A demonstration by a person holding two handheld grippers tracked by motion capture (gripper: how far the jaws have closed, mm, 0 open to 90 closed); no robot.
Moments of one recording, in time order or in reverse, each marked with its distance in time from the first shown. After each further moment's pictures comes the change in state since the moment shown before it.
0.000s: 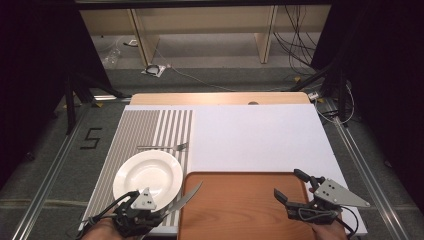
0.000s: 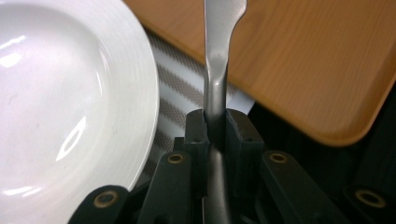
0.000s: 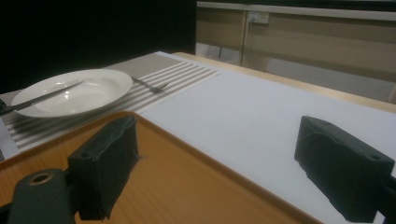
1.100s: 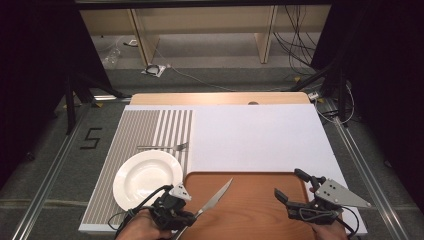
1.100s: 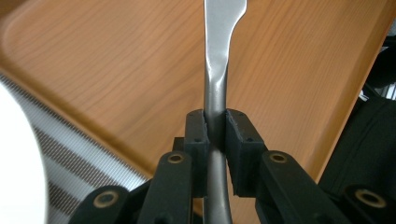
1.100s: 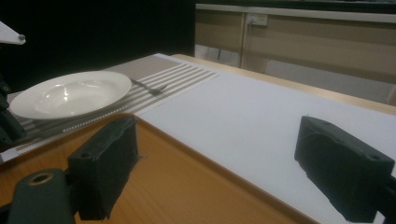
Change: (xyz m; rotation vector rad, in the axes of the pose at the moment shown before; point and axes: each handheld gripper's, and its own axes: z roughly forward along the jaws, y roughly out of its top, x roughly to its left) left arm -0.029 0.058 0.043 0.034 -0.152 -0.068; right arm -0.001 0.000 -0.001 -0.008 -0.004 -0.002
